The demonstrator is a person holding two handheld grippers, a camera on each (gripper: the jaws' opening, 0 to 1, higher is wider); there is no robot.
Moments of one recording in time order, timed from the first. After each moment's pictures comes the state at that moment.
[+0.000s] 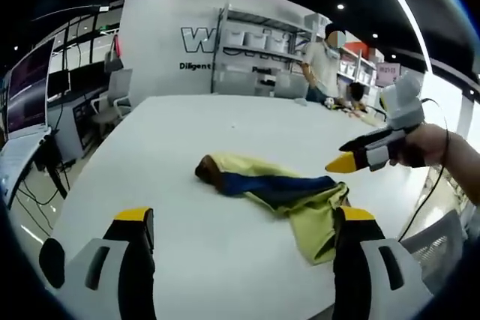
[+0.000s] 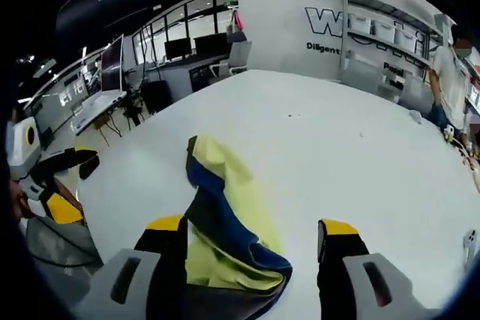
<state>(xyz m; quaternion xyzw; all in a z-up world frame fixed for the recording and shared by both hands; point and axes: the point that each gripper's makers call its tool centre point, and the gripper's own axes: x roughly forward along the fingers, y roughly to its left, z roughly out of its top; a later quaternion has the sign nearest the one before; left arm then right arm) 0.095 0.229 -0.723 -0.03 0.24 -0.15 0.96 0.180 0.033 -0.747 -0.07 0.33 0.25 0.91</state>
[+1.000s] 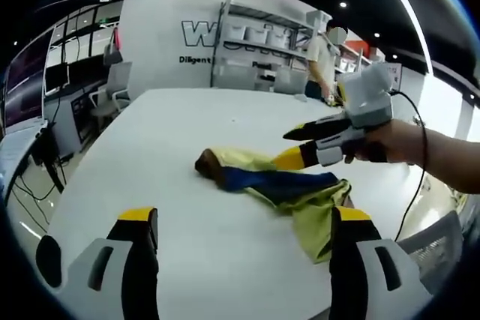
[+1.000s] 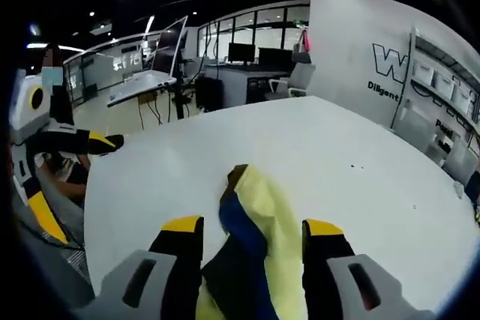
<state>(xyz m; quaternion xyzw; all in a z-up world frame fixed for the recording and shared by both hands) 0.099 0.231 -0.732 -0.04 0.25 -0.15 0.96 0.219 0.135 -0.754 -0.15 0.24 0.41 0.87</state>
